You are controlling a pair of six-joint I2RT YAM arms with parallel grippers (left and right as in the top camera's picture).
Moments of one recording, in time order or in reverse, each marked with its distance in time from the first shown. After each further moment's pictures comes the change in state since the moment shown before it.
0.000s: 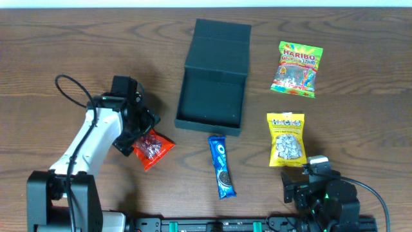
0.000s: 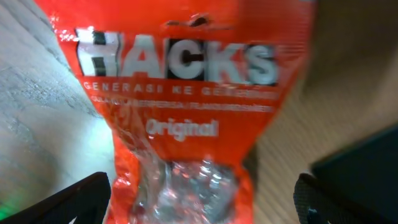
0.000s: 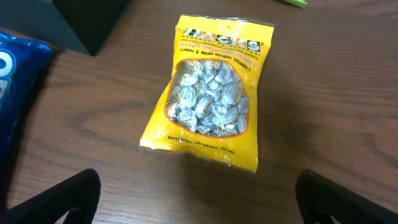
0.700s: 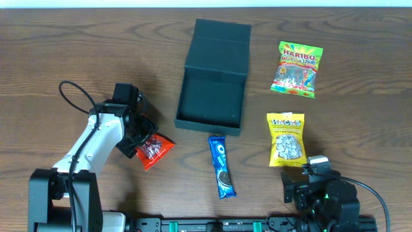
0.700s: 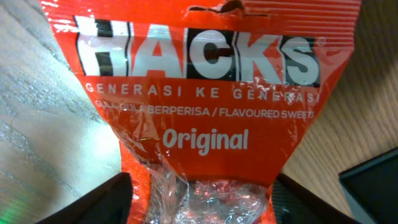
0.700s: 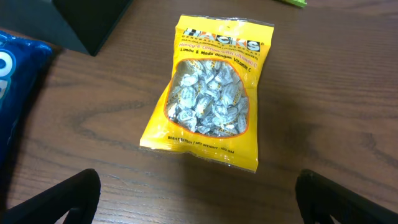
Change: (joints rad) left arm 0.000 0.000 -0.060 0.053 -0.003 0.007; right arm 0.000 0.000 0.000 0.000 0.000 0.000
